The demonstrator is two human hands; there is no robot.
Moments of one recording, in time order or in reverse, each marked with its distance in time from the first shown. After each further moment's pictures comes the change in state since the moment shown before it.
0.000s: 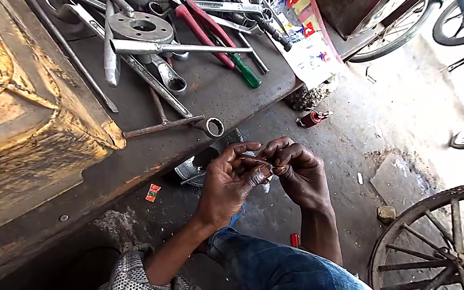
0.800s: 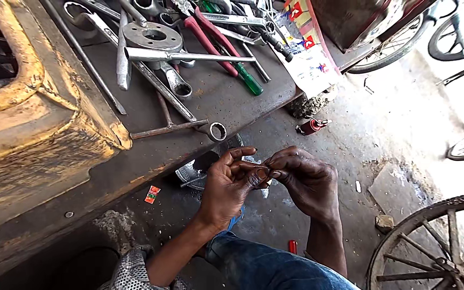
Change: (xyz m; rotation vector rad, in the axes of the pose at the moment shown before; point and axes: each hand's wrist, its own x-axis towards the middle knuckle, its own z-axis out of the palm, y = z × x) left_hand -0.002 -0.002 0.003 -0.036 0.103 -0.088; right_hand 0.002 -0.026 0.000 -0.413 -0.011 -0.040
